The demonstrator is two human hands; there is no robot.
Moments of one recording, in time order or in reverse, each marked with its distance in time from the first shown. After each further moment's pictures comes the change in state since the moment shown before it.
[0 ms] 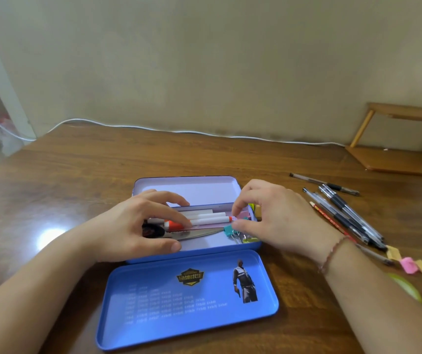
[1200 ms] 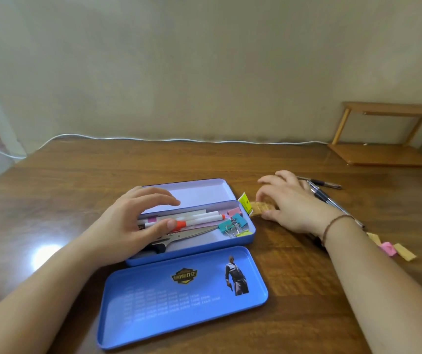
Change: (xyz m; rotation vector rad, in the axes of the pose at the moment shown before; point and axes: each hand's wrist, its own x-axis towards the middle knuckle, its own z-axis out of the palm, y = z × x) left_hand 0.005 0.005 0.009 -0.001 0.293 0.007; right_hand 0.004 0.071 0.001 -0.161 -0.135 0.223
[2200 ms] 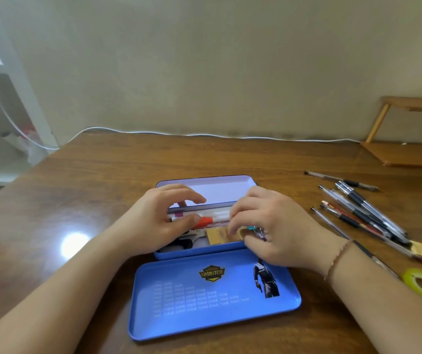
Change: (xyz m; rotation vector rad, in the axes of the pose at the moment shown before) left_hand 0.002 0.000 0.000 -0.014 0.020 -0.018; right_hand -0.023 -0.080 0.013 0.119 0.220 -0.657
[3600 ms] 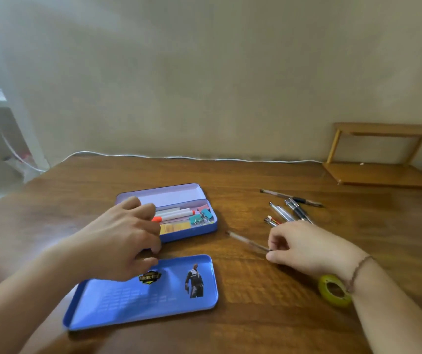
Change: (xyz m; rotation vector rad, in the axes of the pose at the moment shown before) left_hand 0.003 0.073 0.001 0.805 -0.290 0.372; right_hand -0.097 0.053 -0.076 0.061 -0.432 0.680
